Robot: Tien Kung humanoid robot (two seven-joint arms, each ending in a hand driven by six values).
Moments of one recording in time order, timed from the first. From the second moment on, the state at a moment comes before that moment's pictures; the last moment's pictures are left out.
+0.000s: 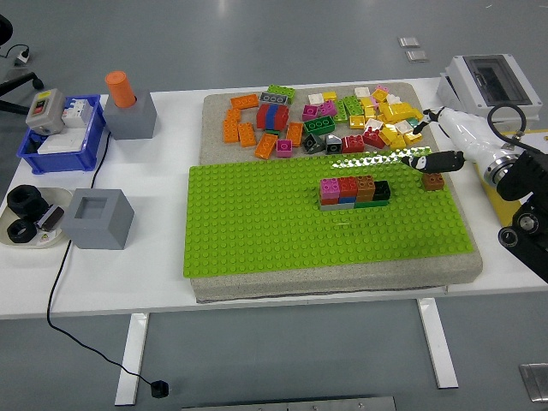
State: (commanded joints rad) left arm -0.07 0.11 -1.55 -0.18 1.33 0.01 0.11; right arm 0.57 -0.51 0.85 1.22 -1.89 -0.08 -0.25
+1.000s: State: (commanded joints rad) left arm -0.06 0.11 -1.55 -0.18 1.32 0.01 0.11; right arm 0.63 -0.47 0.76 1.07 -2.03 -0.02 -0.32
